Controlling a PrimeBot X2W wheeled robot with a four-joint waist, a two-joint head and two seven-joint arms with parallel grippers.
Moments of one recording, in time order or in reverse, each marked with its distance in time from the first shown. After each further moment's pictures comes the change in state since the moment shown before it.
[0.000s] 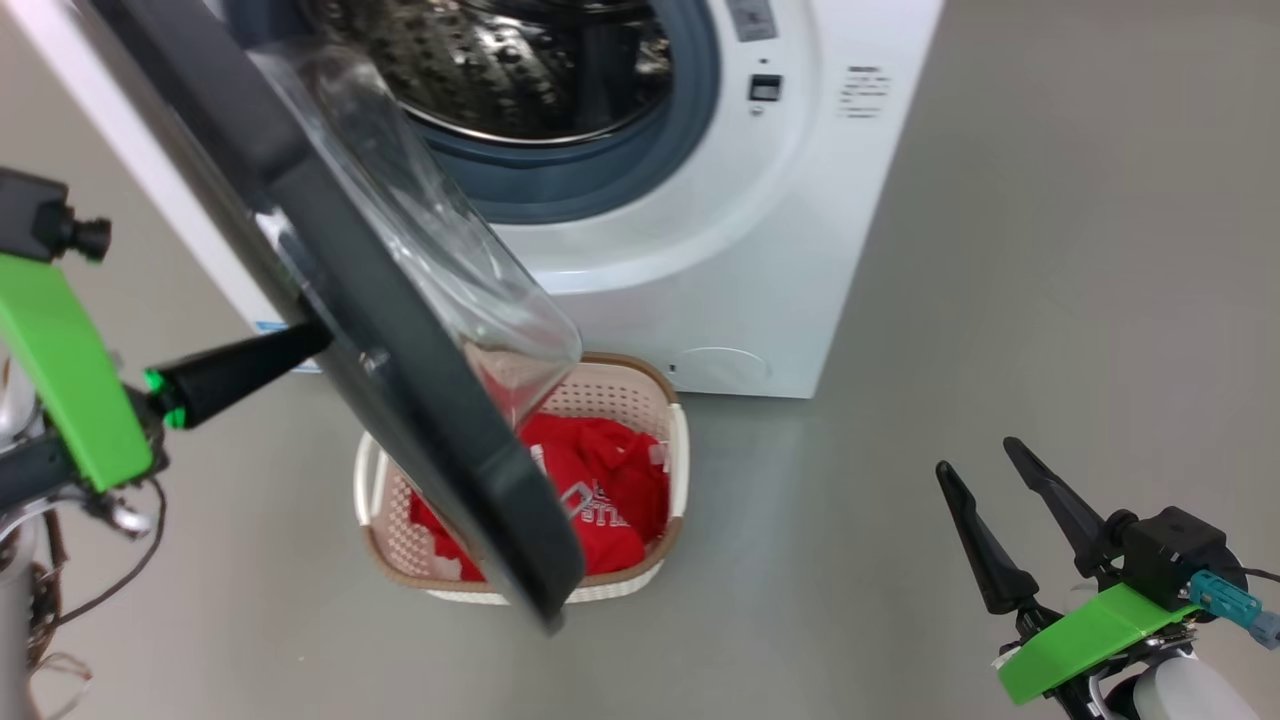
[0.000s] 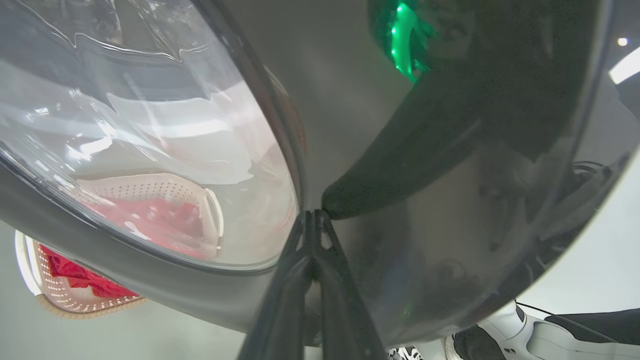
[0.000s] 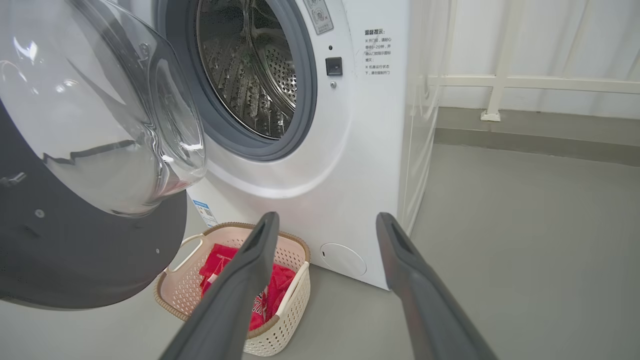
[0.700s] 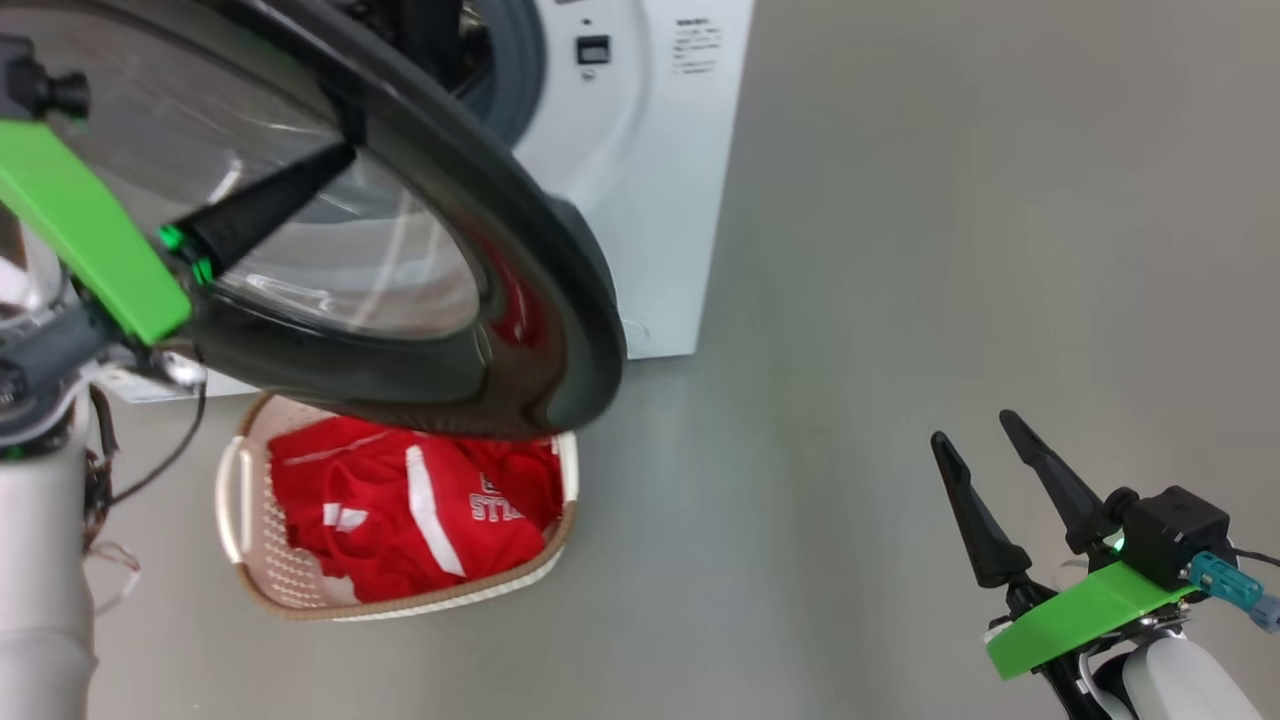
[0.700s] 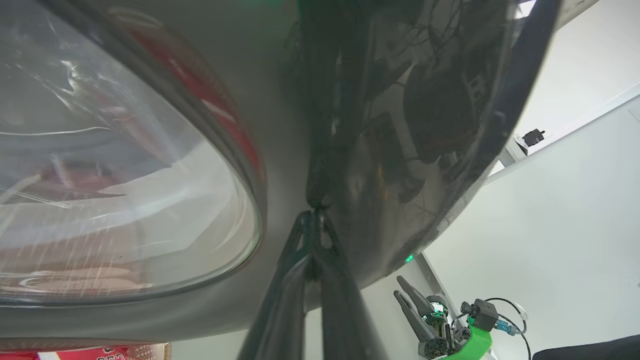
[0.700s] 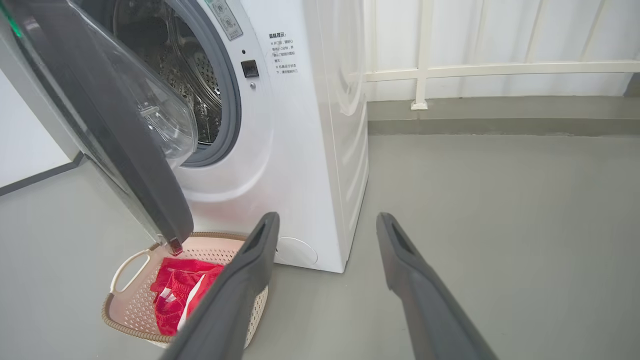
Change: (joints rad) left arm -0.201 -0.085 -0.072 0.169 0.075 -0.001 -0.247; right arm -0.025 0.043 -0.028 -0.010 0.000 0.000 0.000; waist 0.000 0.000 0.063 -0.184
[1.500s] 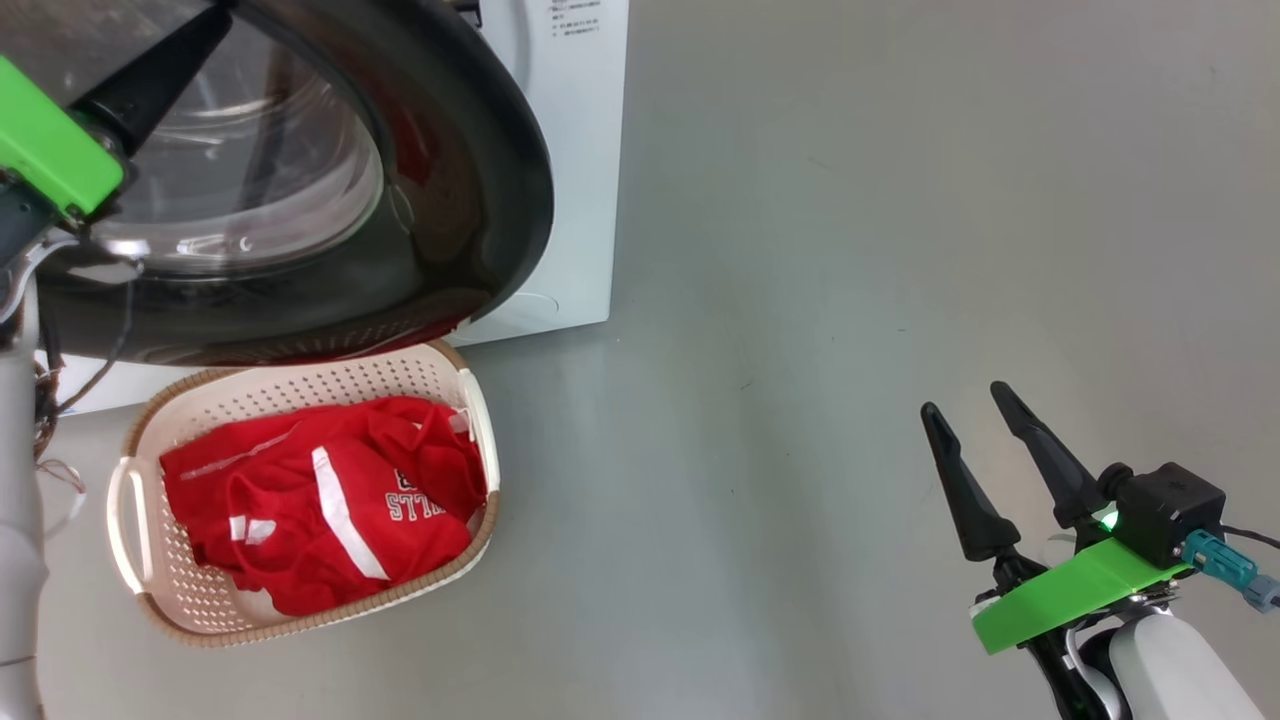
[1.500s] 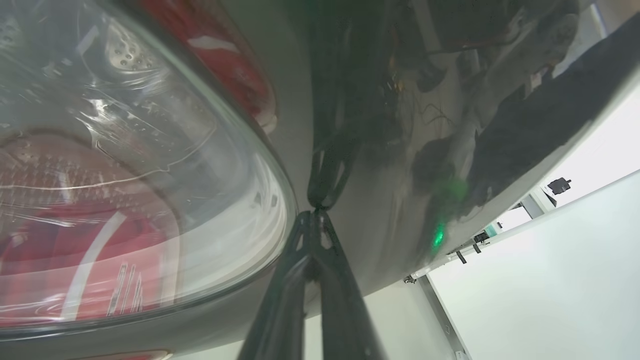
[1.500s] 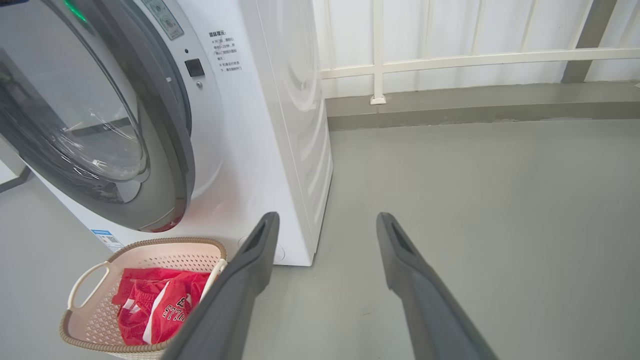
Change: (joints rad) left arm -0.211 0.037 -0.056 0.286 0.063 0.000 -0.251; right arm -0.041 0.032 -0.010 -0.006 -0.002 0.000 0.000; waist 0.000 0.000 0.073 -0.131
